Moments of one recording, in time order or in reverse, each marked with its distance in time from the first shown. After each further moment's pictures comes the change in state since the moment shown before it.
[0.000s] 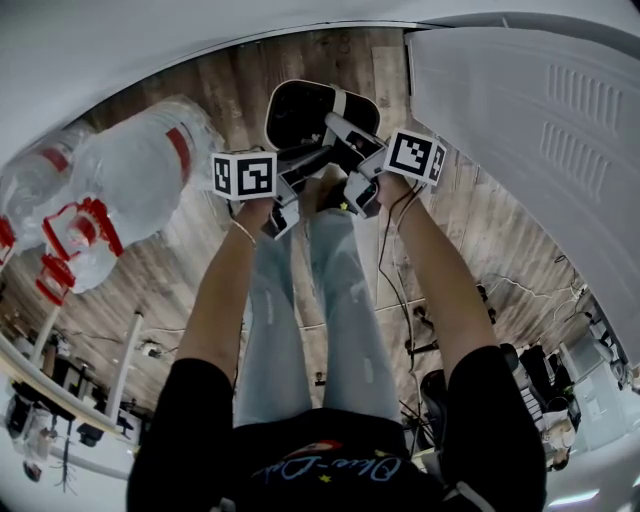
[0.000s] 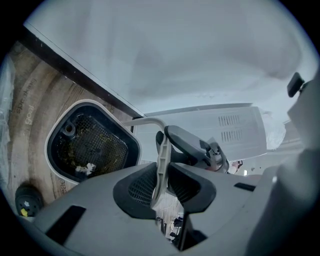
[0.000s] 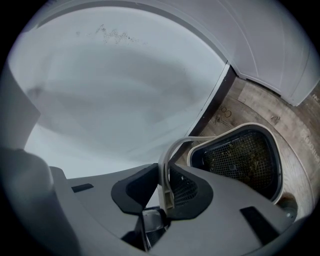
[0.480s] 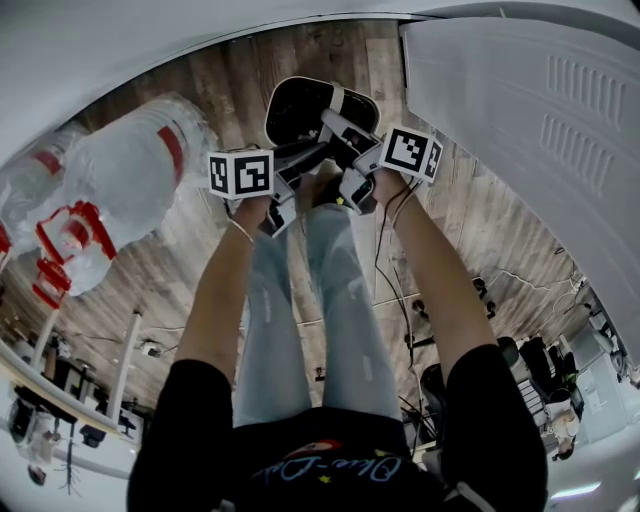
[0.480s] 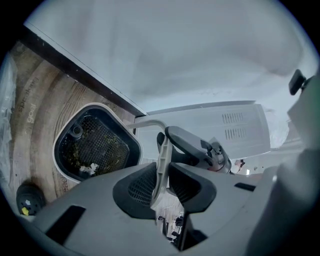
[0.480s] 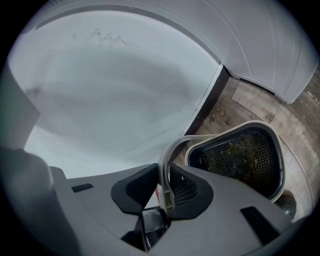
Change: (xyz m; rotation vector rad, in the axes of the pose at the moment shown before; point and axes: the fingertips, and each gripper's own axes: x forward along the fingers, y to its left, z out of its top) left arm 0.006 0.008 -0.009 0.000 0.011 0.034; right arm -0.006 -0.015 -0.003 0.026 -0.013 -0.029
